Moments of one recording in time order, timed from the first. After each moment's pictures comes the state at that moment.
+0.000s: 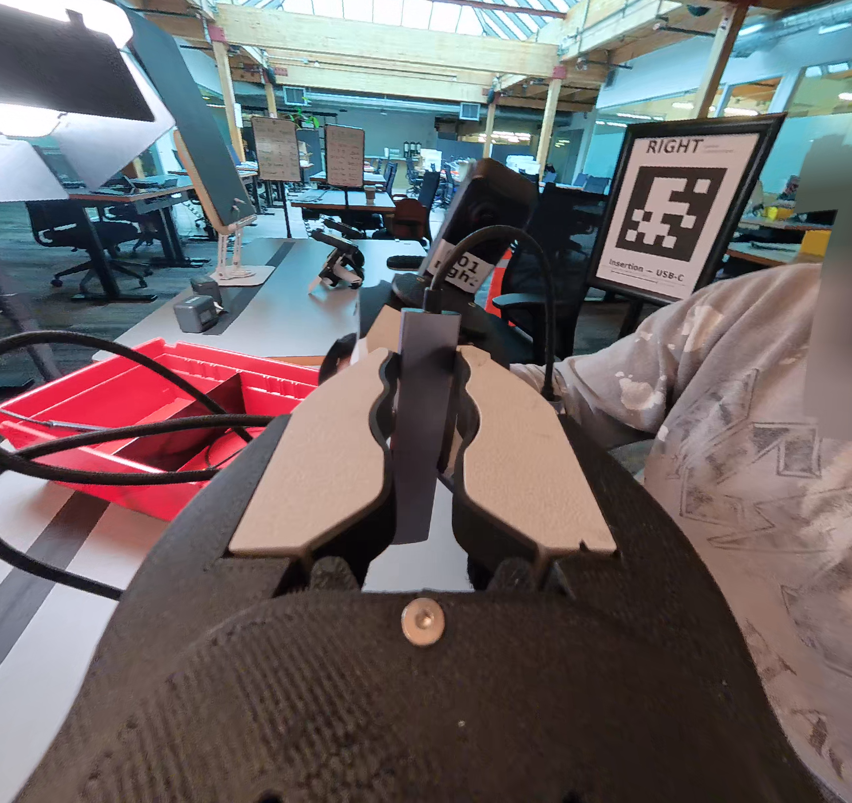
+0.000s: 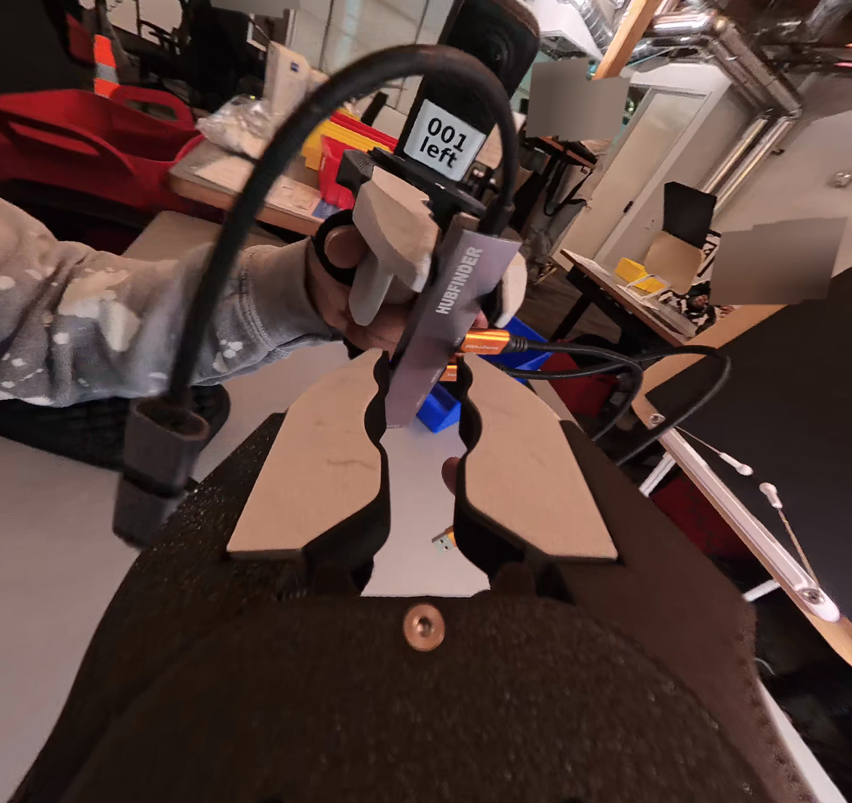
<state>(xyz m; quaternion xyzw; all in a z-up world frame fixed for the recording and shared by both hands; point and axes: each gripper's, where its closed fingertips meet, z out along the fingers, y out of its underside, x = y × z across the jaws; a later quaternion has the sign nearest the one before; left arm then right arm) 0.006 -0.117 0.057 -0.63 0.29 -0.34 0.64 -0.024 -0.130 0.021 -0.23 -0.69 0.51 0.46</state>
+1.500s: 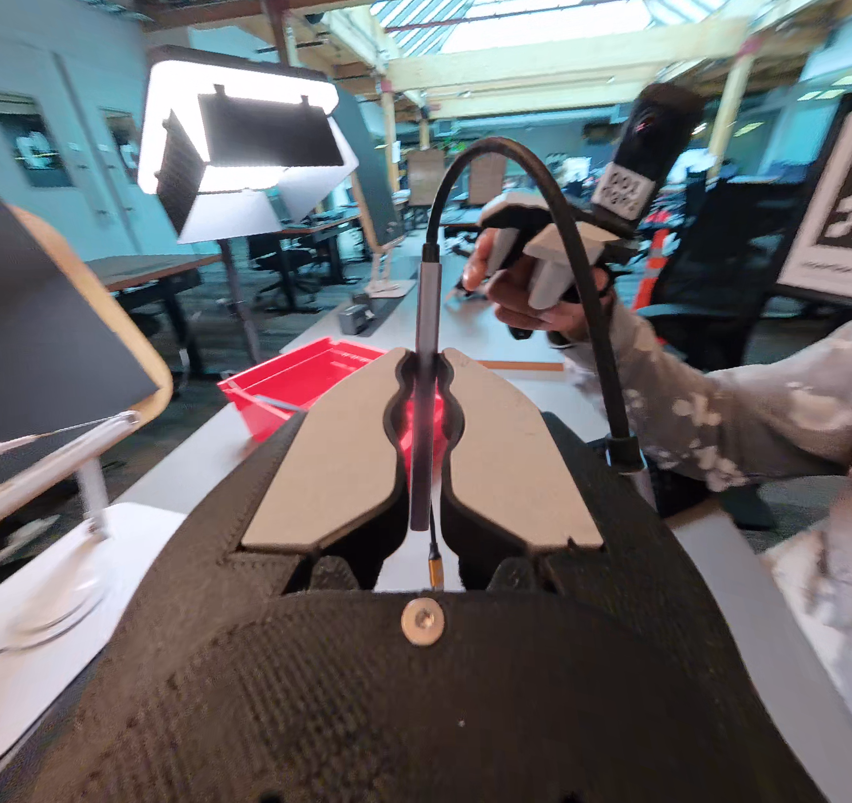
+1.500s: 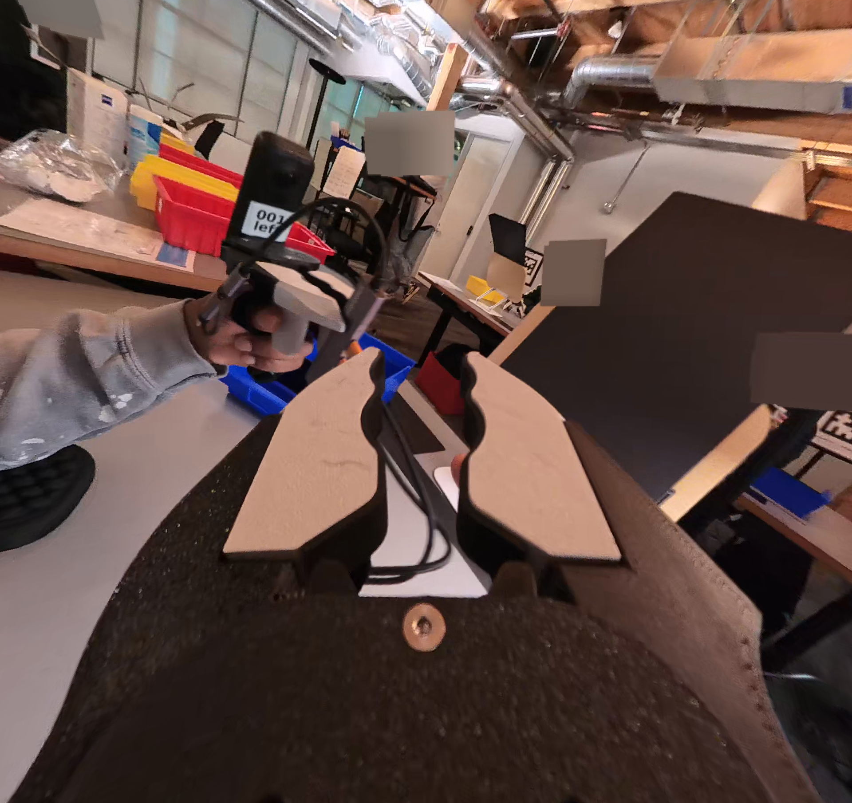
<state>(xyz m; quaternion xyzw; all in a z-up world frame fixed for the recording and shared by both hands) -0.053 -0.104 0.060 -0.64 0.22 -0.21 0.71 0.027 -0.057 0.096 -0.29 -0.59 0.48 0.58</state>
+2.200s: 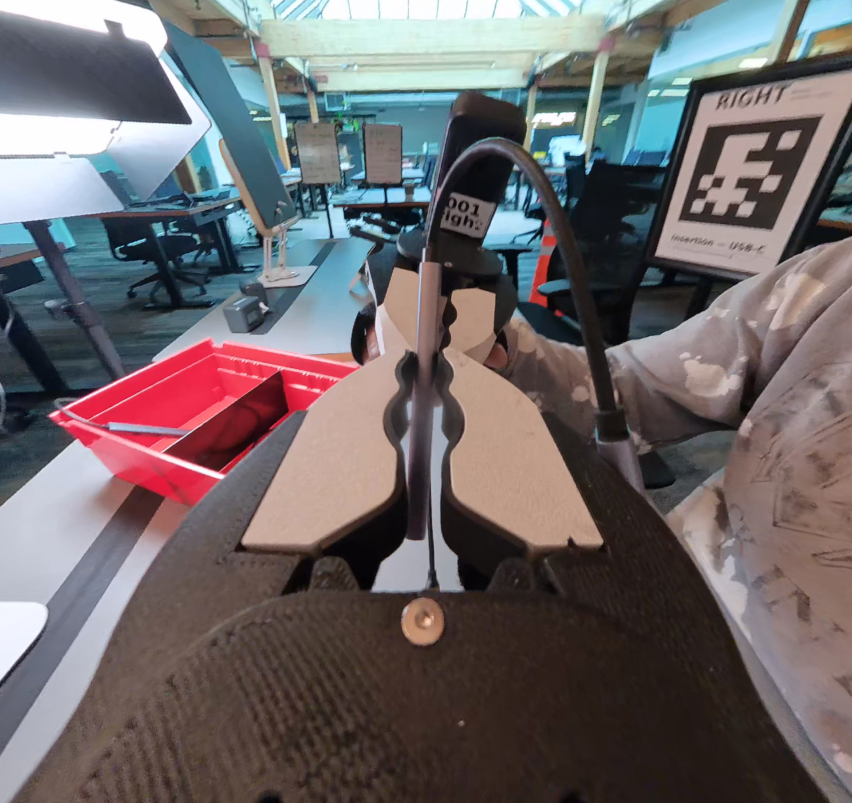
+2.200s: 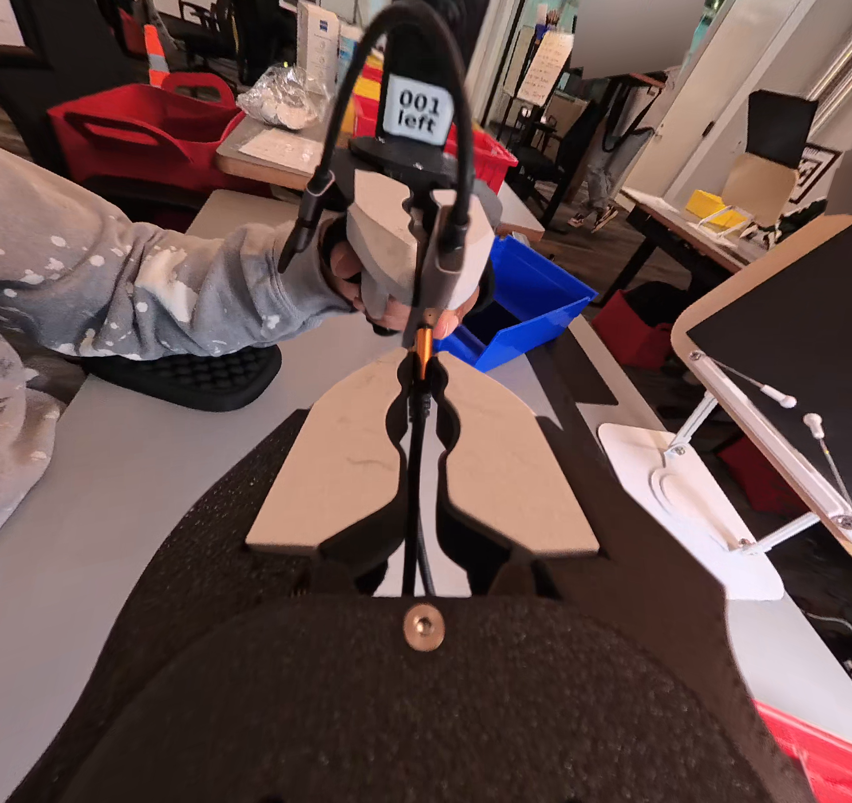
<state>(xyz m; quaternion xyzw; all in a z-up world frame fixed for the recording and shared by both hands) 0.015 -0.097 0.038 -0.64 0.30 -0.28 0.65 0.006 -0.097 0.014 -0.27 -0.72 0.52 0.38</state>
